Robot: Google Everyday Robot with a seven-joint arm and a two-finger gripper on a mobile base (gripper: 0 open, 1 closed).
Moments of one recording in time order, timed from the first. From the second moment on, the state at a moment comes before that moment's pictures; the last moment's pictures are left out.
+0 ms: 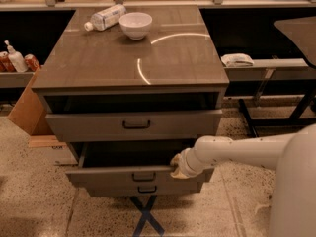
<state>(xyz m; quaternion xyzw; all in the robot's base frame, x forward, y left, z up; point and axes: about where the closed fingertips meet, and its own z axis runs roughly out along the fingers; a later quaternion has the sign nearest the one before) 0.550 -0.078 0.448 -0.69 0.68 0.07 0.24</state>
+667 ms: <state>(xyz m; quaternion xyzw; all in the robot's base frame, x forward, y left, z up) 0.499 -0.095 0.496 -0.68 0.68 0.08 0.27</state>
